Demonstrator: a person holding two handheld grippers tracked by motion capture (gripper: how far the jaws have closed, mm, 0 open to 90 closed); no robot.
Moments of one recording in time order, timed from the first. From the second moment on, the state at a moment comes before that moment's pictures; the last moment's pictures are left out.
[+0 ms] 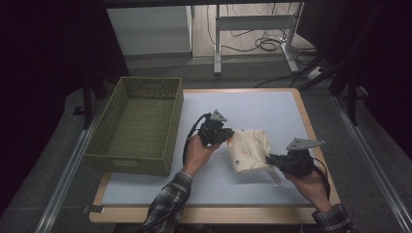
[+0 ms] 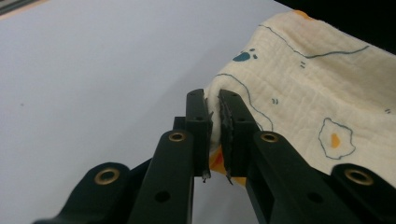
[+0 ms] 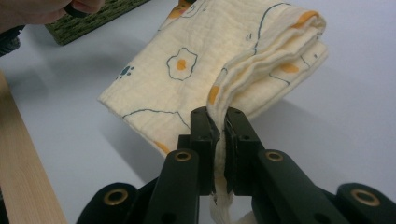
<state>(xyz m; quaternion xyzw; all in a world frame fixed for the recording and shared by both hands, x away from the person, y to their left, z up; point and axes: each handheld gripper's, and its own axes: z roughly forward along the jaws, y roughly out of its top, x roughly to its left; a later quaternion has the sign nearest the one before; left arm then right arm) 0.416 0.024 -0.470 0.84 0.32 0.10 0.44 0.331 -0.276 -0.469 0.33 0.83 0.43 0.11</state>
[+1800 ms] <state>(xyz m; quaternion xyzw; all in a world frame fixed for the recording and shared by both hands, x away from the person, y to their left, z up) 0.427 0.143 -0.390 0.82 0.36 0.22 0.38 0.384 -0.148 -0.419 0.27 0.83 0.47 0.09</state>
